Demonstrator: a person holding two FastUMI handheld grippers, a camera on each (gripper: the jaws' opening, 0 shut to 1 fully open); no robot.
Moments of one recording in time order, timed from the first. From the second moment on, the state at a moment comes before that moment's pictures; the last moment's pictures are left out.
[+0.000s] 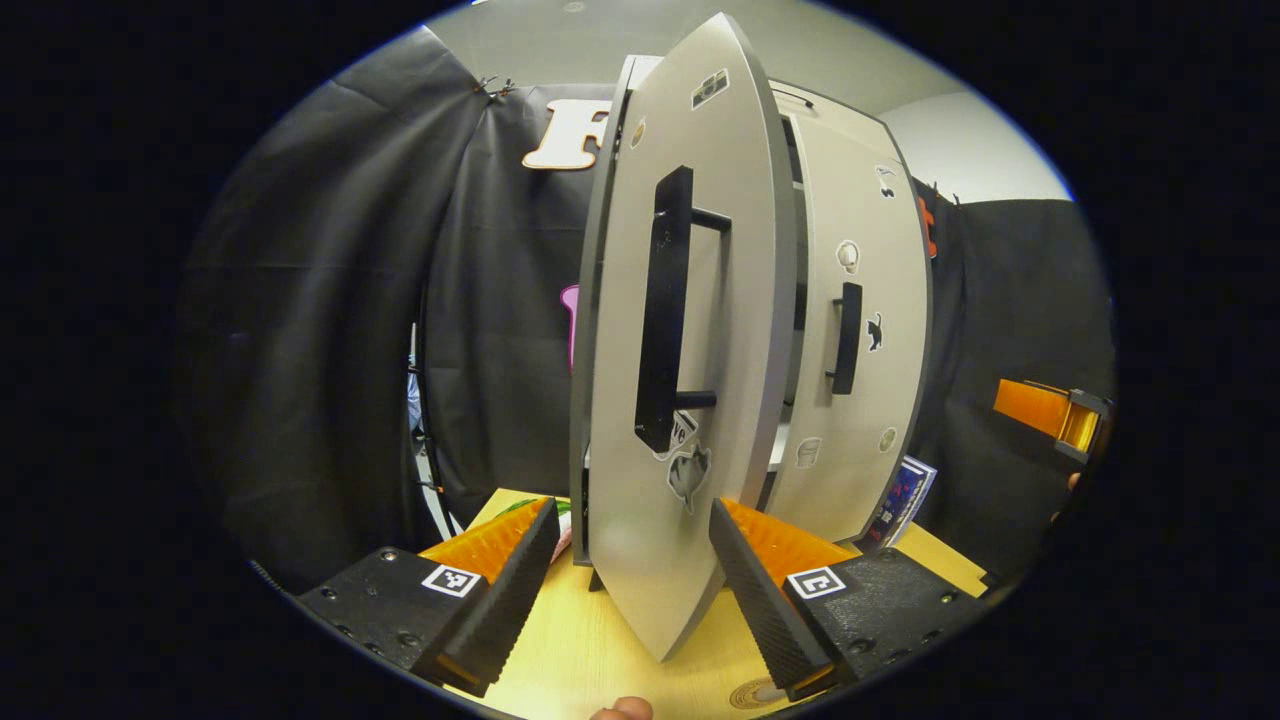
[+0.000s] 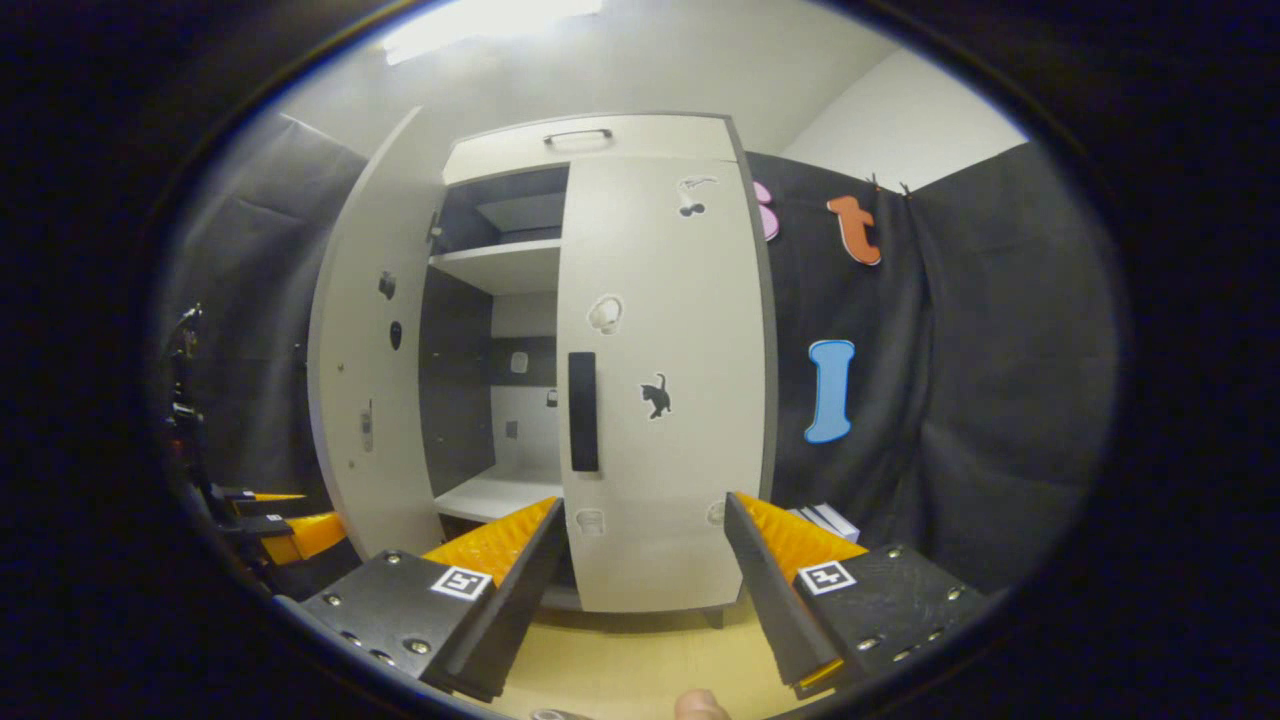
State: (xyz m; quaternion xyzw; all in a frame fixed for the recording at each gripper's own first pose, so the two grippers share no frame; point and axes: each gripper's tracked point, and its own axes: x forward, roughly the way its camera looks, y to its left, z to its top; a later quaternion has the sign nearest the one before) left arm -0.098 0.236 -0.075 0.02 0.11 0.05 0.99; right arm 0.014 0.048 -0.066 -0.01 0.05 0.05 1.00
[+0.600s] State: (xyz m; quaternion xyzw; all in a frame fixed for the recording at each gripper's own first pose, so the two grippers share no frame) left arm -0.089 0.219 -0.077 0.00 0.12 0.00 0.99; right arm 0.005 -0.004 -0.073 0.00 0.05 0.00 1.00
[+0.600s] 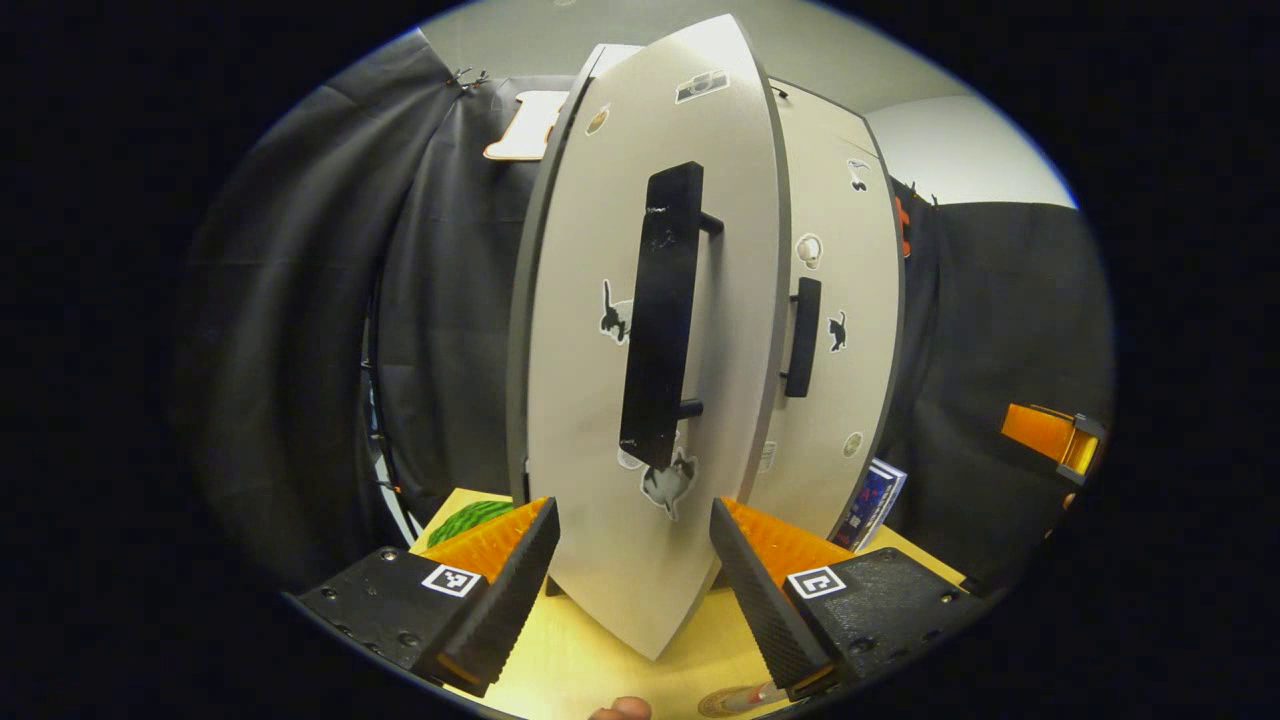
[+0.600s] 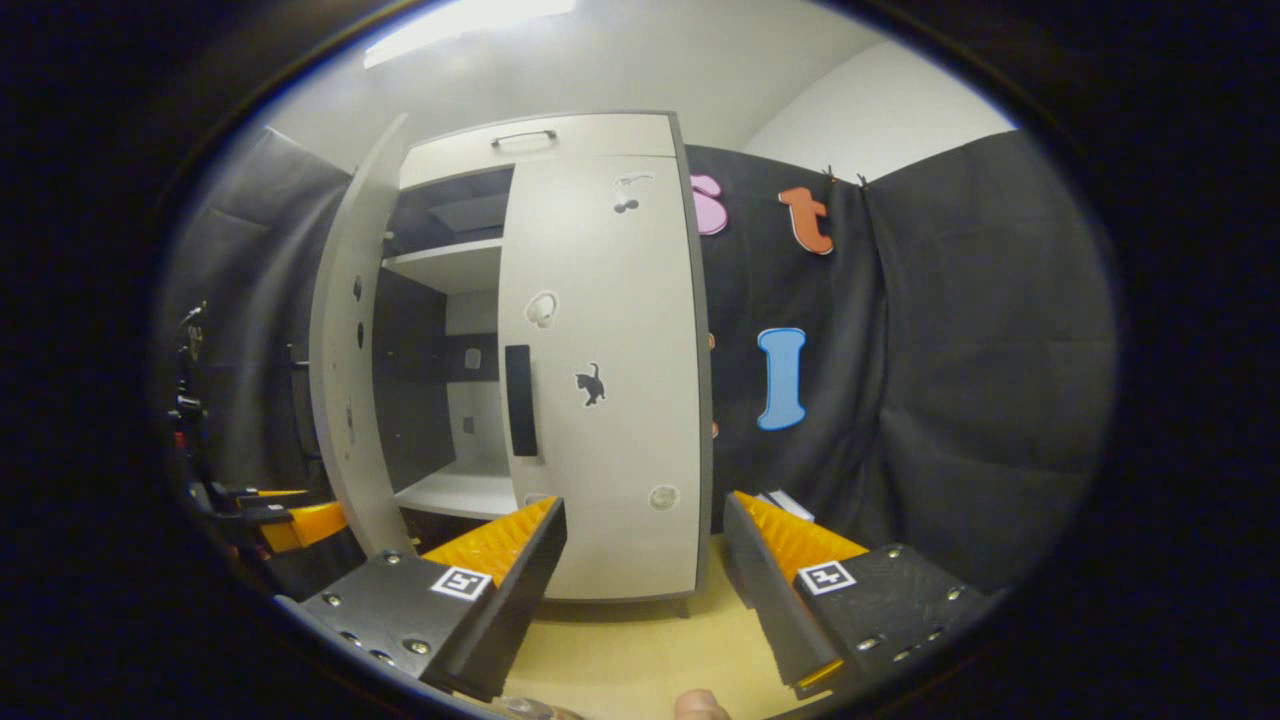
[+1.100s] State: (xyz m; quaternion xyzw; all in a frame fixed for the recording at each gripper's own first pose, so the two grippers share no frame) left arm -0.067 0.175 -0.073 -0.01 0.12 -0.04 0.99; right arm 0.016 -0.033 -0.069 0.00 0.05 -0.01 1.00
